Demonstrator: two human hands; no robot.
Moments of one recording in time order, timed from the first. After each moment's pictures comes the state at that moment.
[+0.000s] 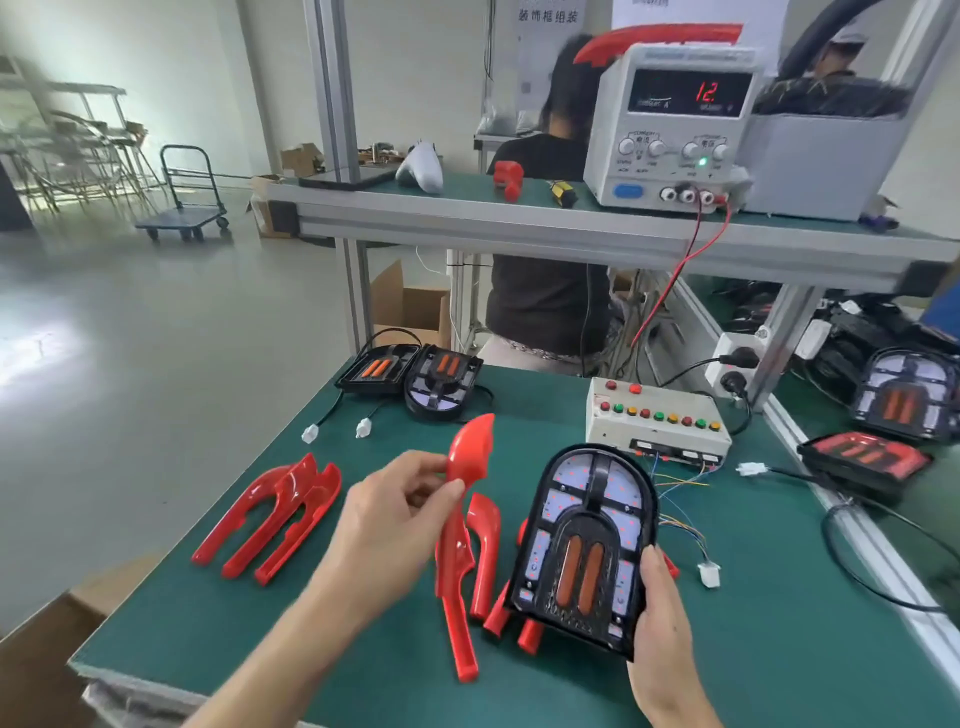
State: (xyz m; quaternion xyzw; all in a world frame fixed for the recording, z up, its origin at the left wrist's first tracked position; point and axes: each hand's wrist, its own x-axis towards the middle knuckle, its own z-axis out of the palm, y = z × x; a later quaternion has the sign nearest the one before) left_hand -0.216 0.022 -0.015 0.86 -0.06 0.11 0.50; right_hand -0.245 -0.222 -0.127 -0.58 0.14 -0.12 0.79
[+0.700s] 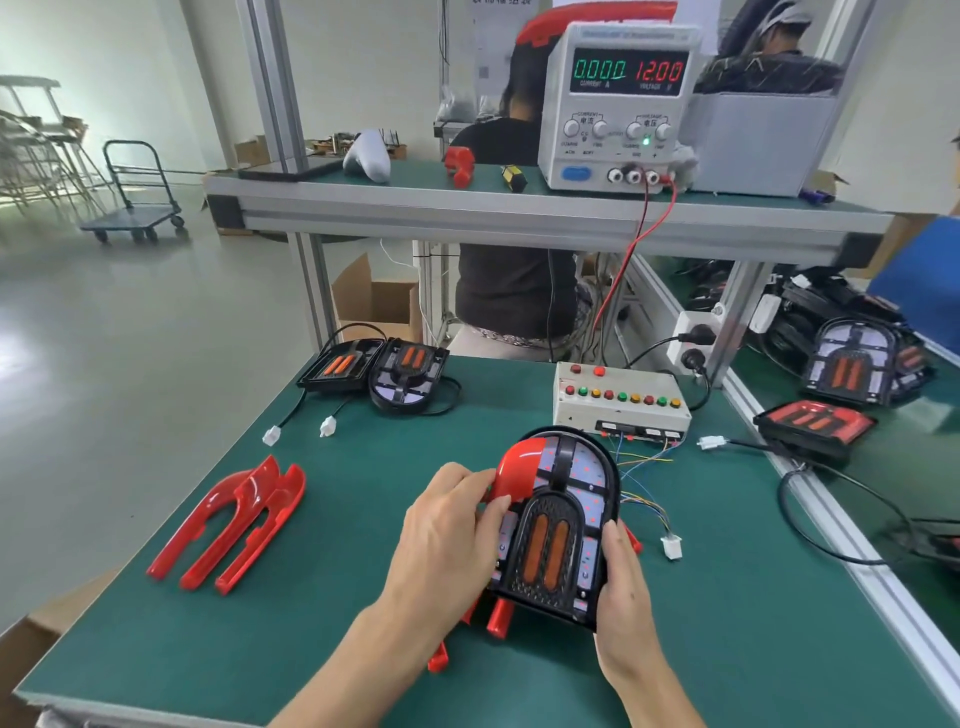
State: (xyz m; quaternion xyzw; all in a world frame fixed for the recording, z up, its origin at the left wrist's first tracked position) left_hand -0.220 -0.049 -0.039 0.88 -0.18 0.19 0.39; right_hand -0.242 -0.223 -0.132 -0.62 0.10 -0.14 0.76
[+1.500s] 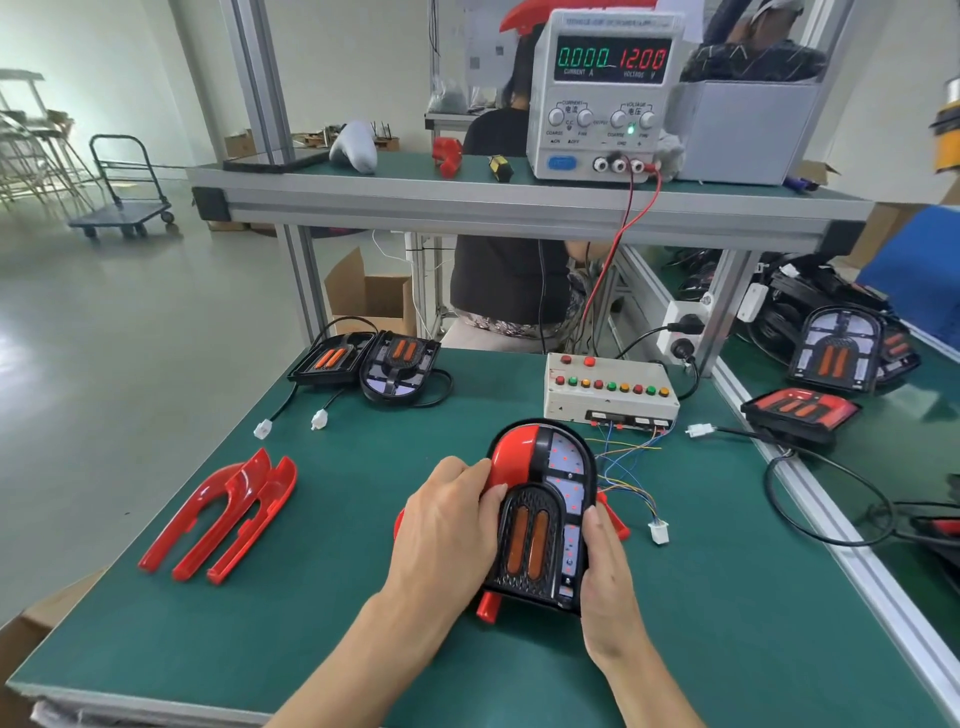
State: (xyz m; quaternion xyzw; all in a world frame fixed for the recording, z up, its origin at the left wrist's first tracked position) left_hand -0.221 -0.062 -0.043 0.90 -0.17 0.22 0.33; right_hand -0.242 -0.221 -0.125 -0.65 0.04 -0.15 0.75
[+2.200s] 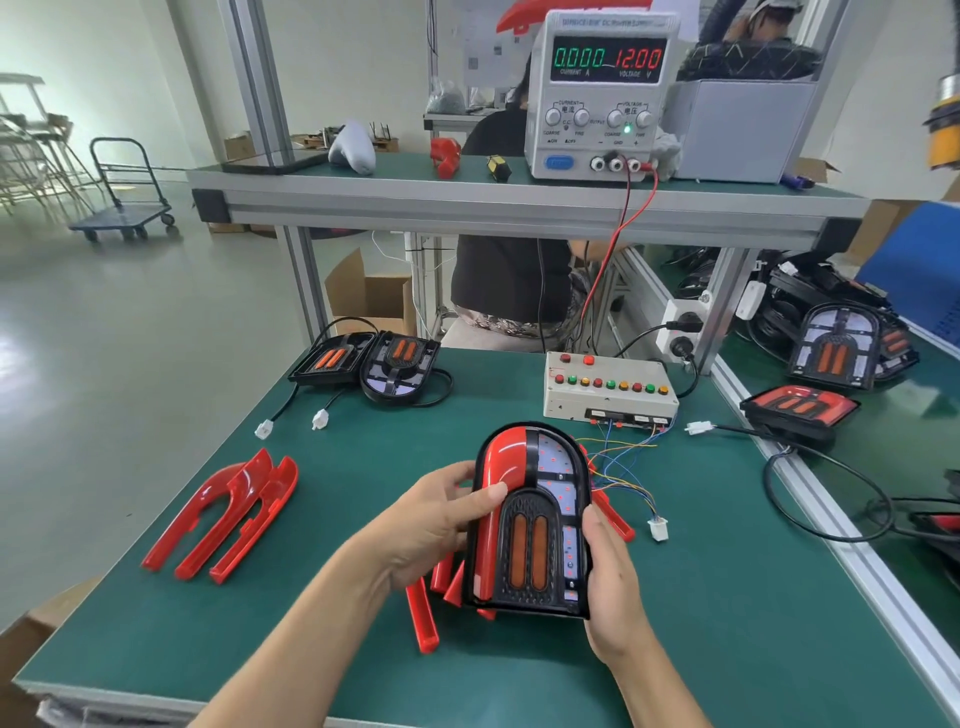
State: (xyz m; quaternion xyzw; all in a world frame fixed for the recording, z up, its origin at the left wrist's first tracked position) left_hand -0.189 -0.036 -0.050 0.59 -0.11 -0.29 0.74; right_hand -0.245 -0.224 -0.118 -0.60 0.03 -0.10 0.79
